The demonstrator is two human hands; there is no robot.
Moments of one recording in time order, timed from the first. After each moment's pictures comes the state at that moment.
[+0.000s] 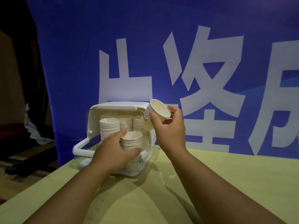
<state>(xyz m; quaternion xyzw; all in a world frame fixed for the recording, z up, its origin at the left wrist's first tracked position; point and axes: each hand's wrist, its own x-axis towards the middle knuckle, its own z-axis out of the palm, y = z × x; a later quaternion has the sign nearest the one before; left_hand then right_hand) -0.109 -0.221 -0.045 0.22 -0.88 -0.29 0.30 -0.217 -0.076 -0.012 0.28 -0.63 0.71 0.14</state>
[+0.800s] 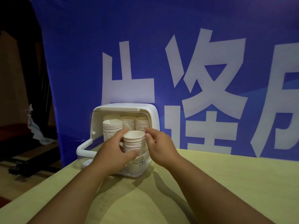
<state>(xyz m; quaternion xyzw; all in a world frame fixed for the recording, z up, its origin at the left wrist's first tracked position) -0.105 -0.233 -0.050 0.17 -0.88 -0.32 0.31 -0.215 -0.088 -0.037 0.41 -0.77 0.49 0.07</state>
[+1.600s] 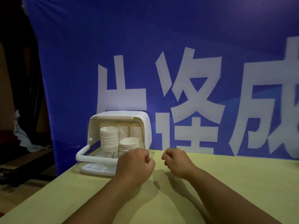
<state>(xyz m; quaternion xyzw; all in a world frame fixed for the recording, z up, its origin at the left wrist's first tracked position) -0.113 -0.139 -0.051 0.16 -0.91 -0.10 0.37 -0.236 -0.012 -0.061 0.31 -0.86 0.41 0.01</state>
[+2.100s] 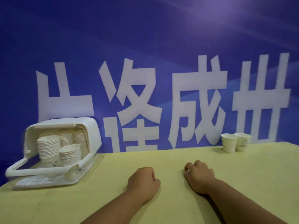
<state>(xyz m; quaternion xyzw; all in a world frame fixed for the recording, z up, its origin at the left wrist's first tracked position) -0.175 0.064 -0.095 0.10 -0.96 -0.21 0.15 -0.260 0.275 -0.096 0.14 -0.98 0.11 0.04</state>
